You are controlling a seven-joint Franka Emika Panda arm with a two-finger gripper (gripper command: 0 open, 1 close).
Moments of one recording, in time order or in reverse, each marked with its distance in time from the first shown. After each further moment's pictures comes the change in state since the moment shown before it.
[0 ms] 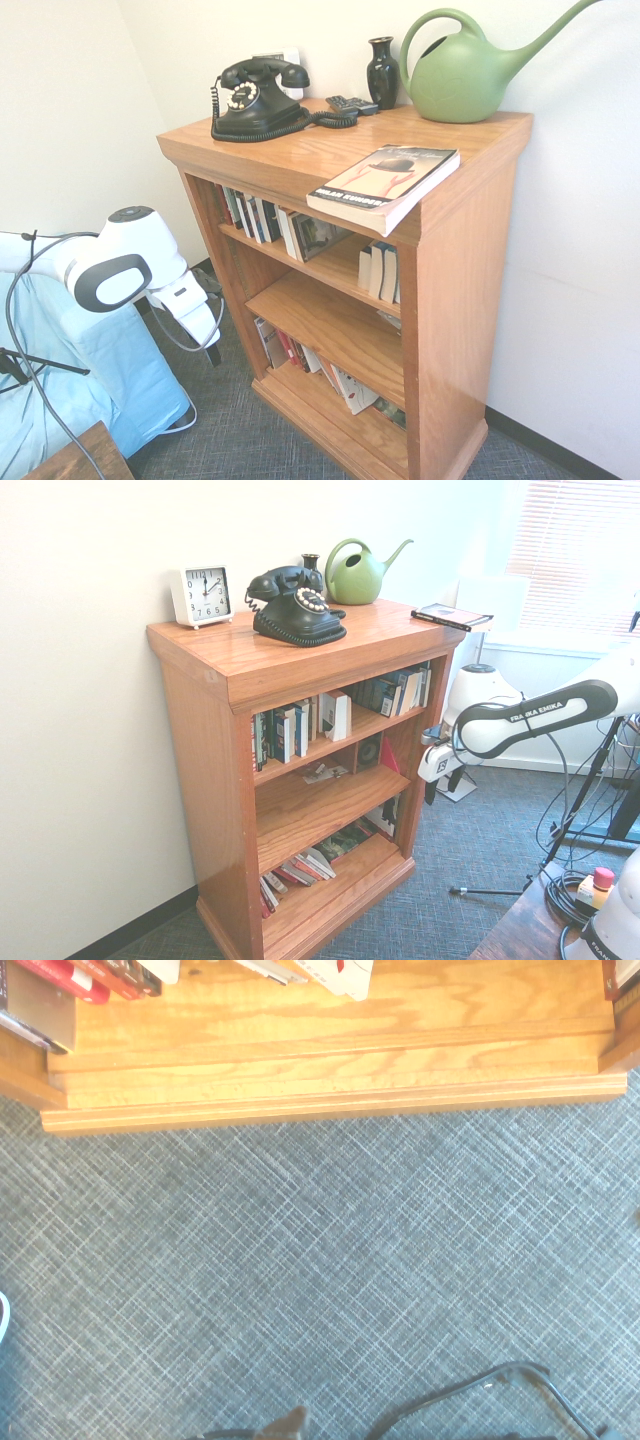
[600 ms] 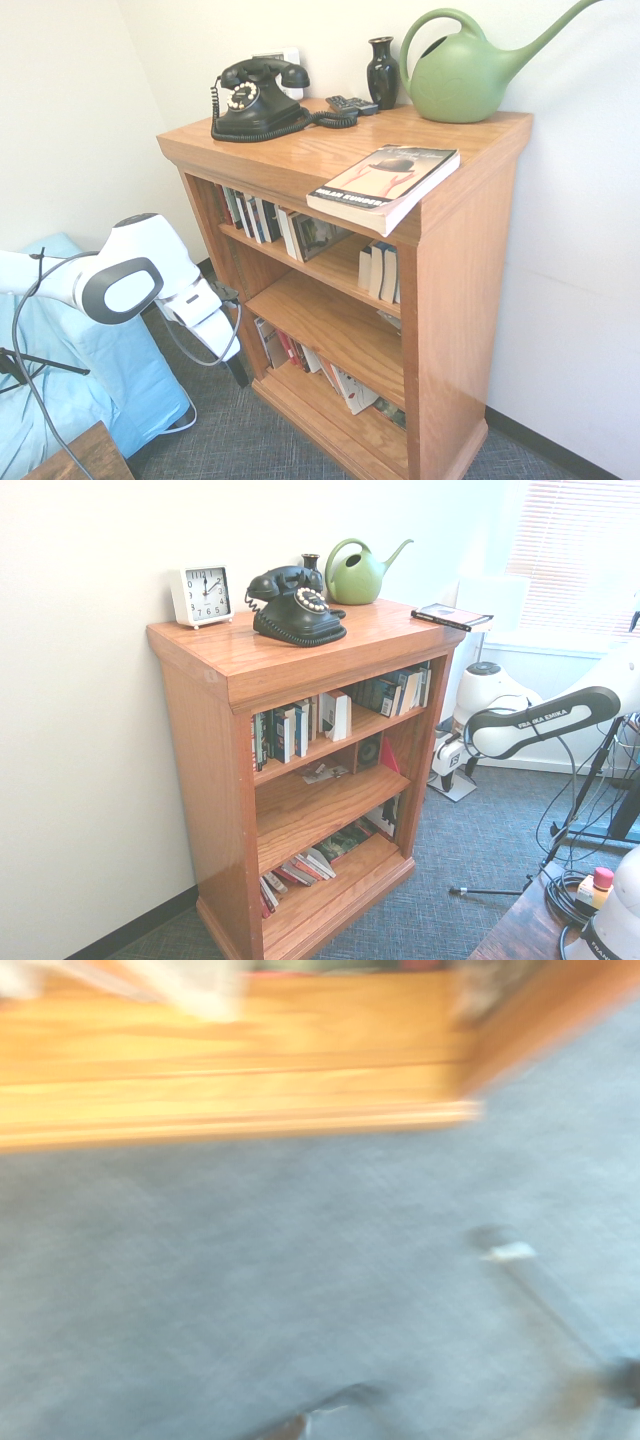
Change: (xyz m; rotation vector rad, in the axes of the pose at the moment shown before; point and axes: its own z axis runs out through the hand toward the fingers) arm 0.064 0.059 -0.009 -0.172 0.239 0.007
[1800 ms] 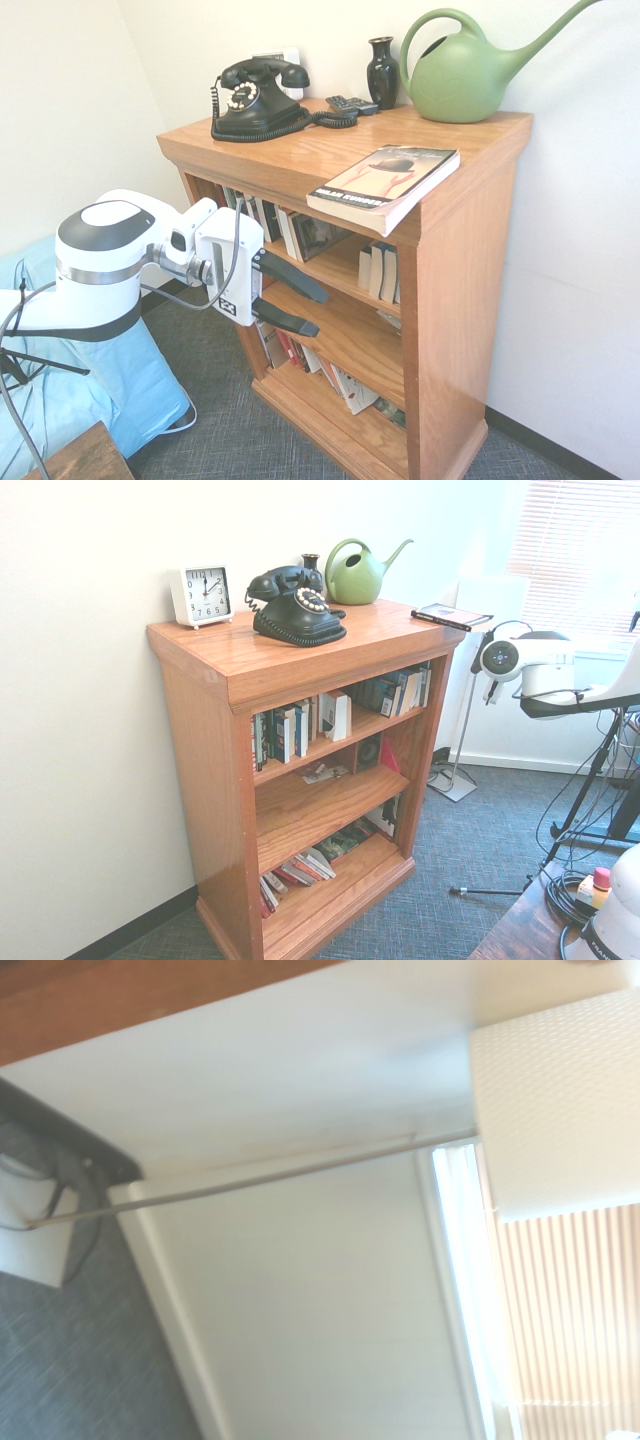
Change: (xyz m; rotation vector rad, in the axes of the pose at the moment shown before) arm 0.129 0.063 -0.114 -0.428 0.851 -0.252
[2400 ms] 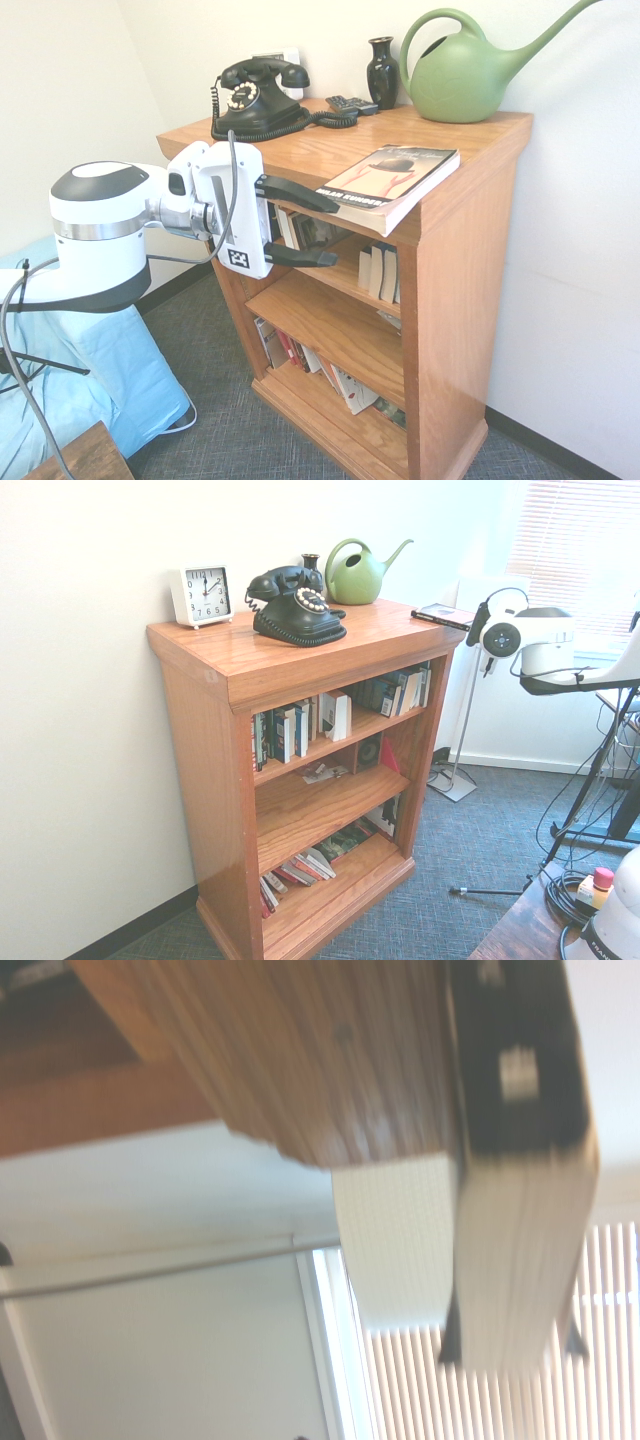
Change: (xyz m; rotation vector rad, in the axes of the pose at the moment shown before) arm 0.058 -0.003 -0.014 0.054 0.200 -0.062
